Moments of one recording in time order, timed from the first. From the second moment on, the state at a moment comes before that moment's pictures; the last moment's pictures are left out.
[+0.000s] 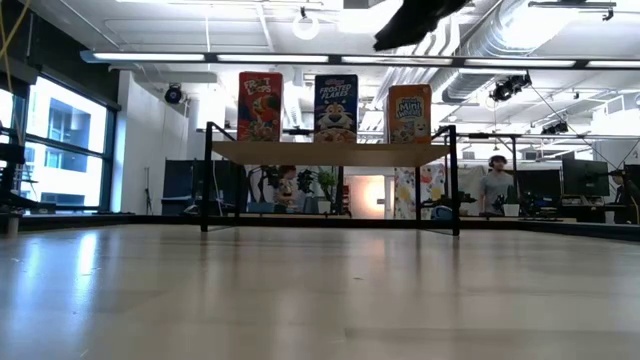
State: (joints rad) left arm 0.06 0.93 1.40 -0.98 -0.16 -0.18; right arm -0.39 1.27 1.28 -0.51 -0.14 -0.35
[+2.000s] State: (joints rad) left arm 0.06 0.93 1.40 -0.98 -0.16 -0.18; right arm -0.15 0.00 0.07 -0.03 0.01 0.13
